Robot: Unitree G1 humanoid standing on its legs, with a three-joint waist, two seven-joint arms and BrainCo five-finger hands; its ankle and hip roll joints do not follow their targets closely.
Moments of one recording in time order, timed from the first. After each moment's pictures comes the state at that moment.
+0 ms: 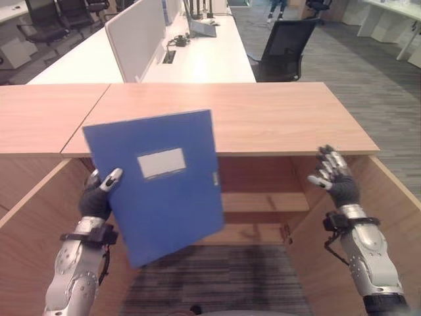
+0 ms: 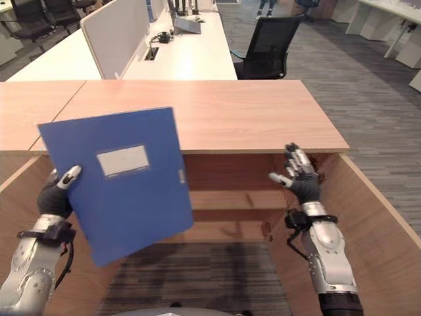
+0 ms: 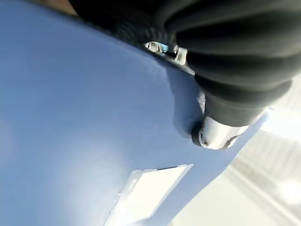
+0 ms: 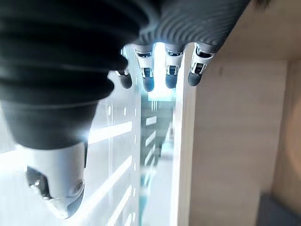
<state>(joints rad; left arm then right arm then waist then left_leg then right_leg) 0.16 0.52 0.10 -0.17 -0.86 -0.15 -0.20 0.00 -0.45 -0.01 -0.04 0.41 -0.14 0.12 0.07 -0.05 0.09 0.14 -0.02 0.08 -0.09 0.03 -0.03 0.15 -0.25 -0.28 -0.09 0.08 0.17</state>
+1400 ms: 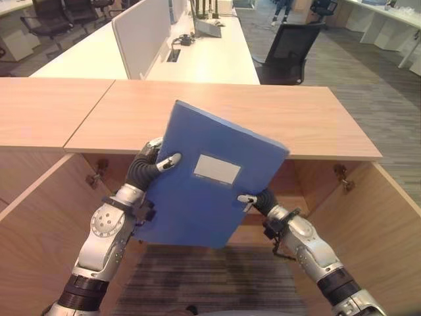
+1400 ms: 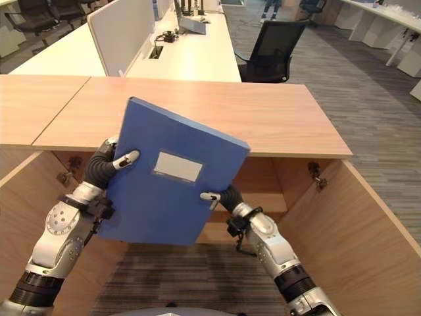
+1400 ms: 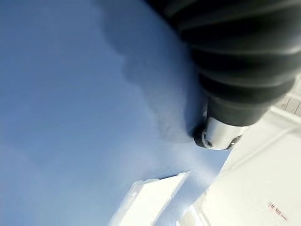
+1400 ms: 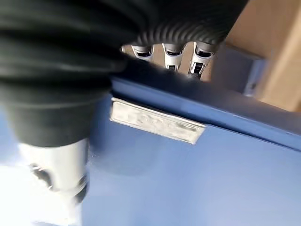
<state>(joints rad) -0.08 0.54 -0.14 -0.17 -0.50 -0.19 -0.21 -0.17 -0.35 0.44 0.27 0.65 -0.06 0.34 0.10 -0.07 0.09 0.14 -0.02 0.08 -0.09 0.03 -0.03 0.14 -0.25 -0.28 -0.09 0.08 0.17</state>
